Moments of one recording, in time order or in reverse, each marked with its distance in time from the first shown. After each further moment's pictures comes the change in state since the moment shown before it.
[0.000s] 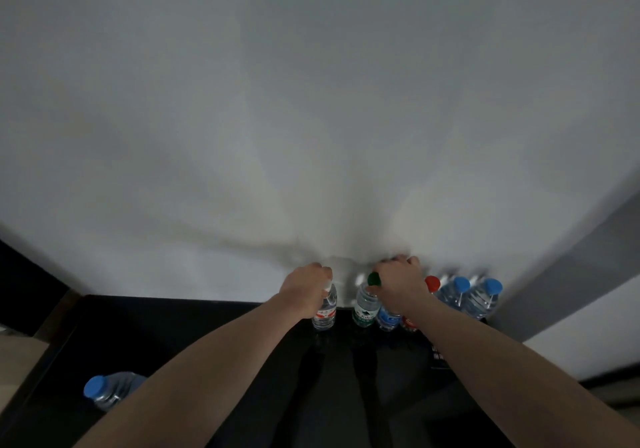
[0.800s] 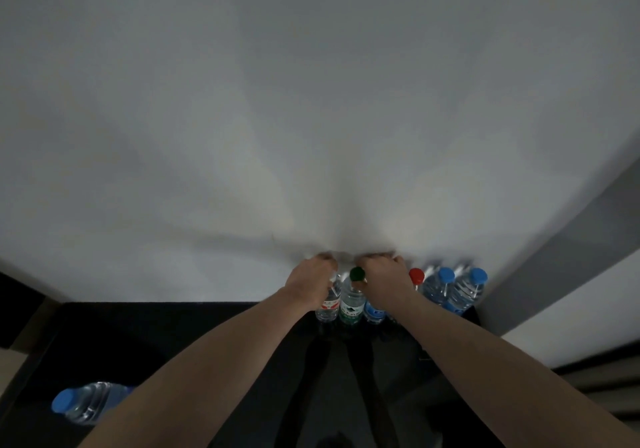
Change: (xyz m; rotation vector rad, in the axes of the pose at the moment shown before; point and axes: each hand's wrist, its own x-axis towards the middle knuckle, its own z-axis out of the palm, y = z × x) left_hand 0.039 0.034 0.024 -0.022 0.100 0.112; right_hand -0.001 0.014 0.019 0.140 0.121 -0.024
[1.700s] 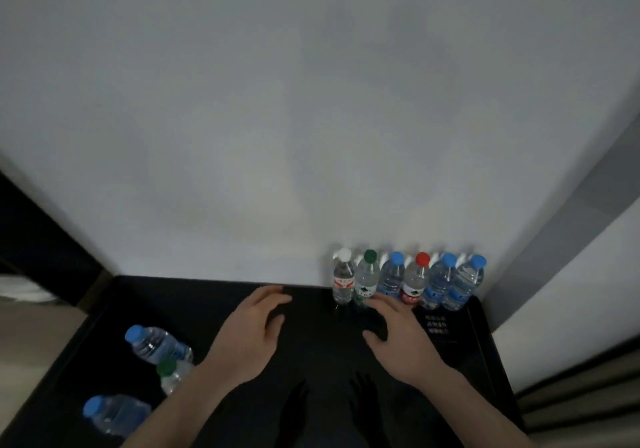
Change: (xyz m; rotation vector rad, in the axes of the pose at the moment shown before) left_hand -0.248 -0.016 -0.050 -0.254 0.186 -0.204; right_hand -0.186 -0.070 -0.032 0.516 -0.067 0.071
